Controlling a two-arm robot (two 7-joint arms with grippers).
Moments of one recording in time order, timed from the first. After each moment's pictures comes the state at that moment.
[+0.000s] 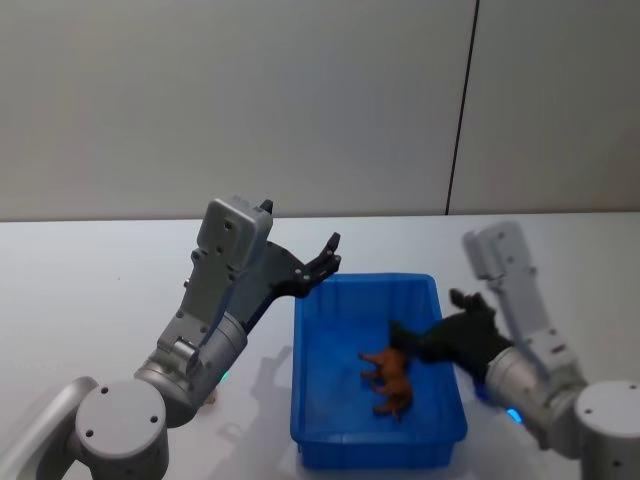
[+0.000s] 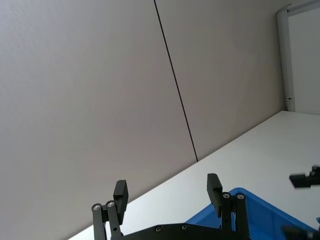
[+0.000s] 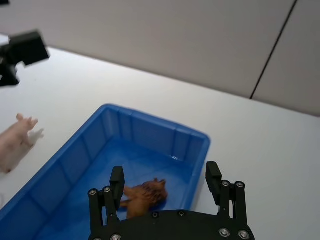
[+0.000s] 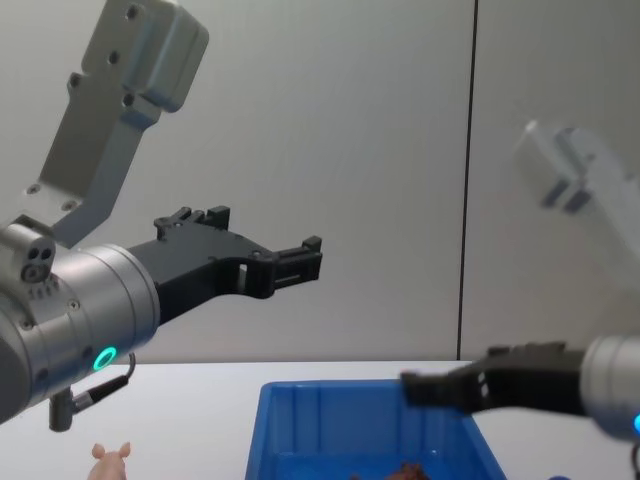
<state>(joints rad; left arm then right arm) -0.24 0.38 0.45 -1.63 -0.20 0.01 -0.01 0.13 0.12 -0.33 -1.66 0.06 0.49 0.14</state>
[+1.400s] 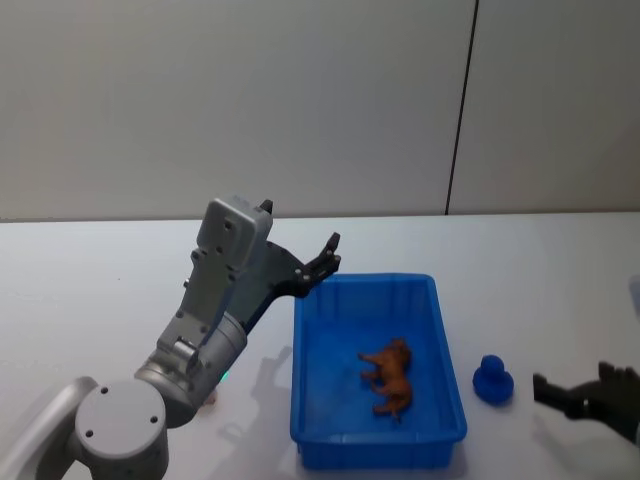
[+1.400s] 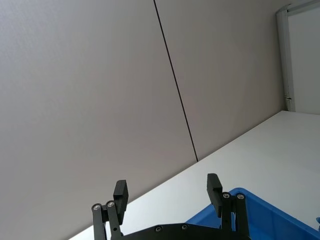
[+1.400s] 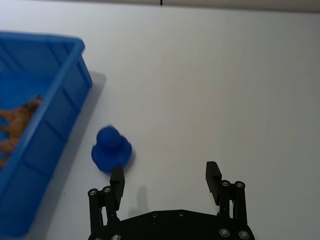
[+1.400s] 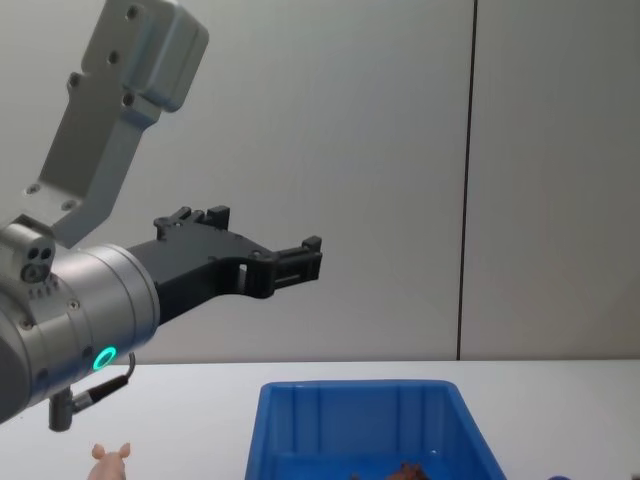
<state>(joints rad) -0.24 0.38 0.45 -1.63 -0.20 0.01 -0.01 -0.03 0.32 -0.13 -1.76 0.32 0.65 0.04</state>
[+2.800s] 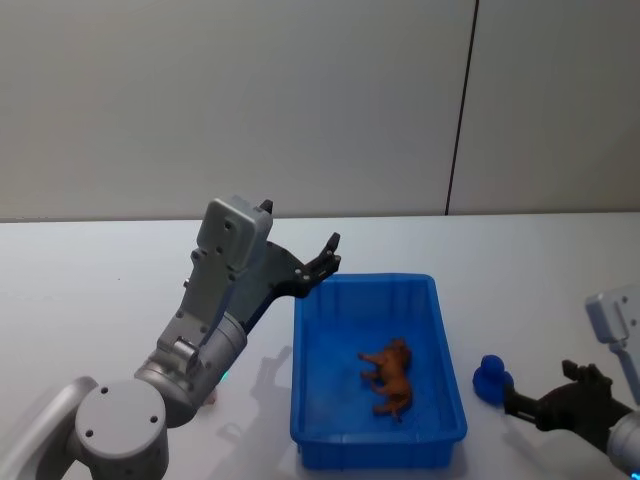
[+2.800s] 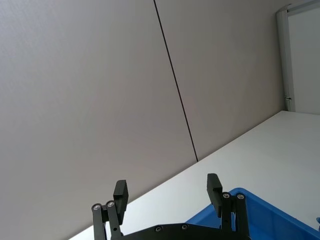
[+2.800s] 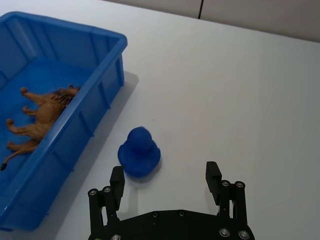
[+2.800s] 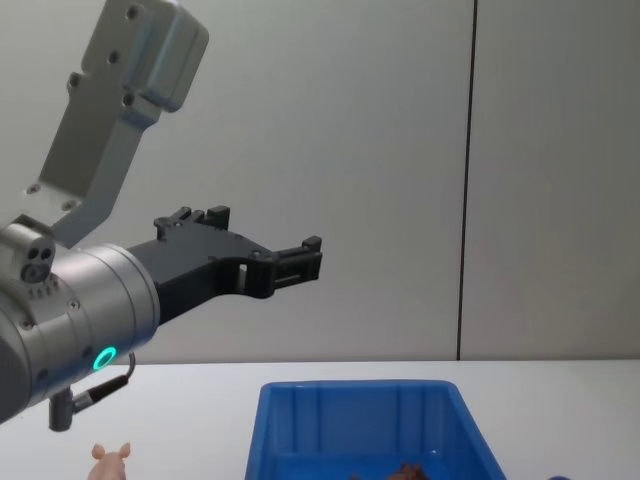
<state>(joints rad) -0.24 0.38 0.45 -1.63 -0.20 0.01 -0.01 -0.02 0.31 -0.18 -1.68 0.17 0.50 0.18</state>
